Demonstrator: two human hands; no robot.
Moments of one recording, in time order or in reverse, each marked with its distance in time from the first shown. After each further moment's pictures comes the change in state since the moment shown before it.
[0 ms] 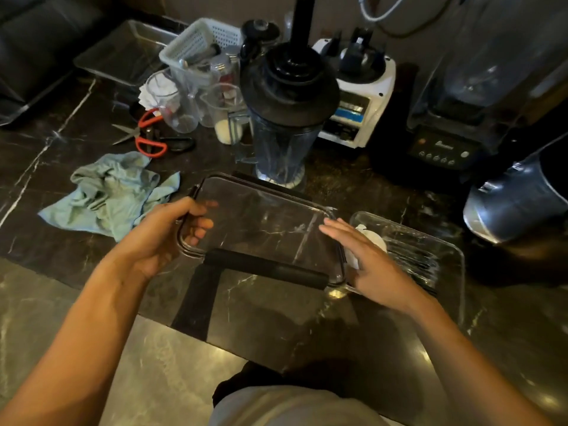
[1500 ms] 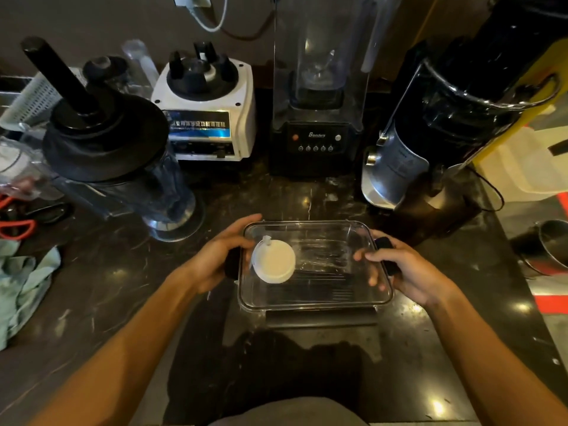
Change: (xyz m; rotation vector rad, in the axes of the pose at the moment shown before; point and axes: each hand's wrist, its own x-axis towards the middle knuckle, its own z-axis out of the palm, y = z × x) left_hand 0.079 -0.069 0.235 0.439 -0.546 -0.027; right_hand -0.130 0.150 -0.102 1.207 0.381 0.510
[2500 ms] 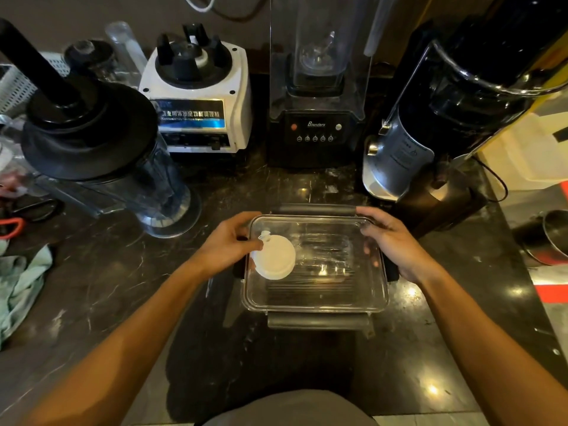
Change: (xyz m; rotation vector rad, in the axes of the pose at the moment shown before) left_hand 0.034 -0.011 -0.009 0.548 0.121 0.180; right_hand 0.040 -0.002 0.007 -0.371 0.234 -0.136
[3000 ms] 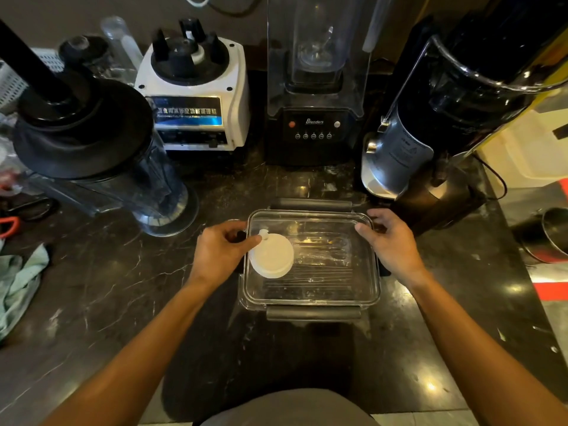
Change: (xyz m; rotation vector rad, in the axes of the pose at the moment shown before) left_hand -0.013 -0.016 0.019 0.082 0.403 0.060; right_hand 0.002 0.020 0.008 -0.145 0.282 -0.140
